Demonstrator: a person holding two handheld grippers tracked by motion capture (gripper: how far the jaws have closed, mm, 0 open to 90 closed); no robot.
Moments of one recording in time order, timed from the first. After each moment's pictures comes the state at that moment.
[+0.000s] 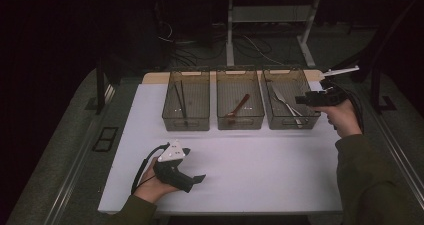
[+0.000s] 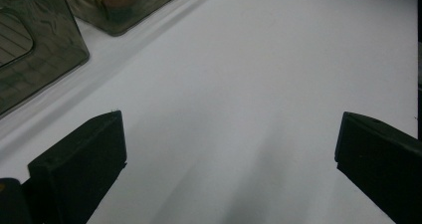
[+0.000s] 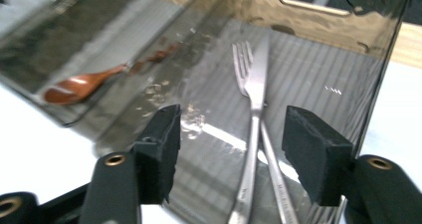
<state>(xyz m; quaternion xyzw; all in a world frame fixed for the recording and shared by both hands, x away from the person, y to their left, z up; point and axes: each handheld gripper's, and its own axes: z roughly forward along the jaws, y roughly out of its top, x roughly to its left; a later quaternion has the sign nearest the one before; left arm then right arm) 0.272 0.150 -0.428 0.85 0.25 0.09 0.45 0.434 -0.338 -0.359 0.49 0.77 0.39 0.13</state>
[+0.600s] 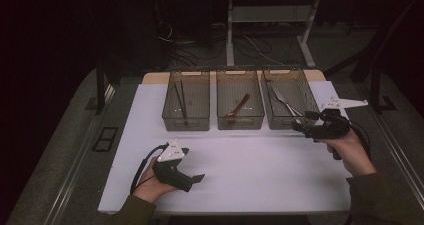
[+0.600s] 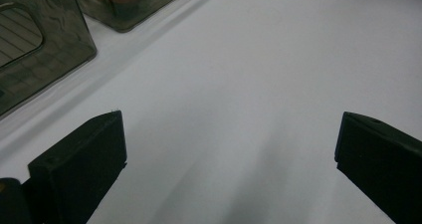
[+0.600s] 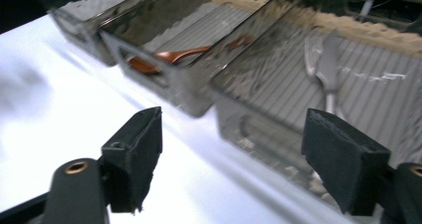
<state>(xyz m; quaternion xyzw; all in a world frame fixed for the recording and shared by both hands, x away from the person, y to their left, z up) 0.272 0.151 -0.428 0.85 0.26 0.10 0.45 0.341 -0.317 -0.376 0.42 0.77 0.45 0.15</state>
